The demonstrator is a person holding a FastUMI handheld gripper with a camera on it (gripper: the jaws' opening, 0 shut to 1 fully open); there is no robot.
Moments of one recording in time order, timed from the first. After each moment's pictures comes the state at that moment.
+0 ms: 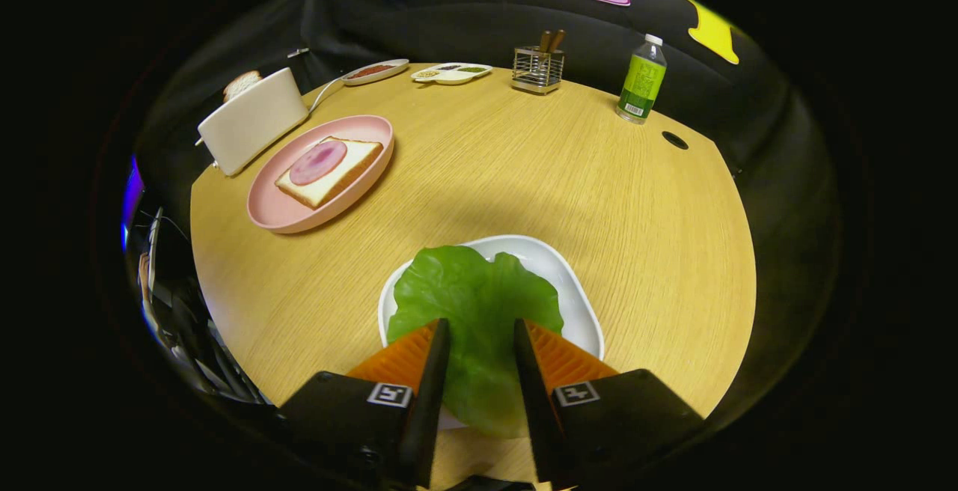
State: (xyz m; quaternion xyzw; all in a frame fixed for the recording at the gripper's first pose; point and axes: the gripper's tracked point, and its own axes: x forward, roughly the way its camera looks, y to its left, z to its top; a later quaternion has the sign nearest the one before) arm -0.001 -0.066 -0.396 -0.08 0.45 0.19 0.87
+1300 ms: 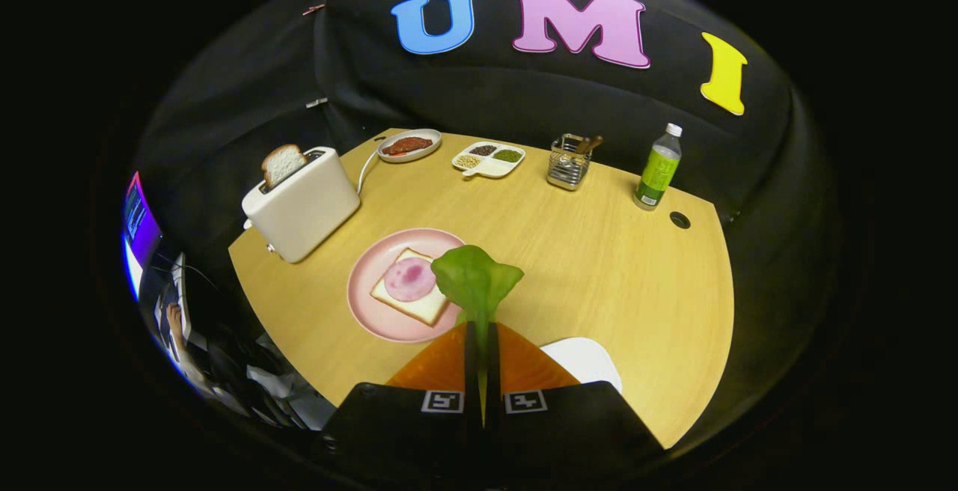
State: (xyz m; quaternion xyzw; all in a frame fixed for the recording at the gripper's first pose) arm 0.018 0.056 -0.243 -0.04 0.38 0.21 0.90
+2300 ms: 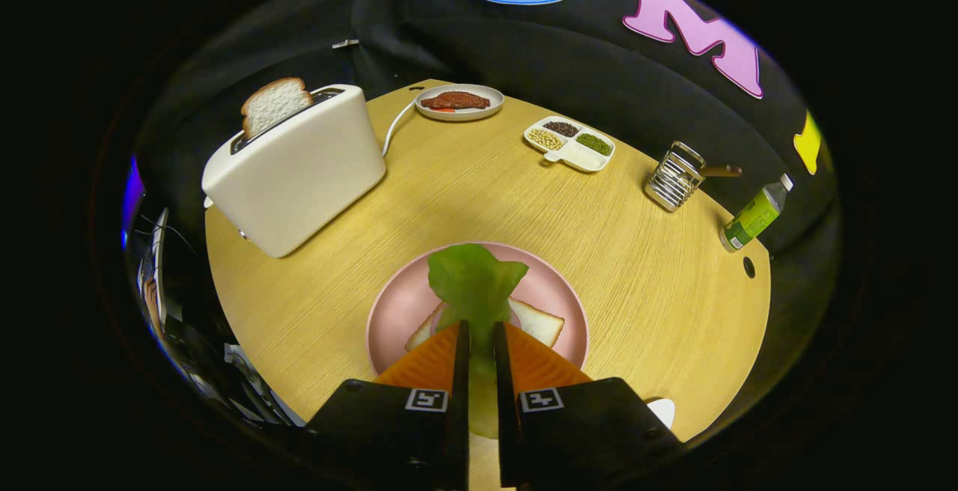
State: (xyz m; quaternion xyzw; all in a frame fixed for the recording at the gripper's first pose) arm 0.074 0.181 -0.322 -0.14 0.43 0.23 0.86
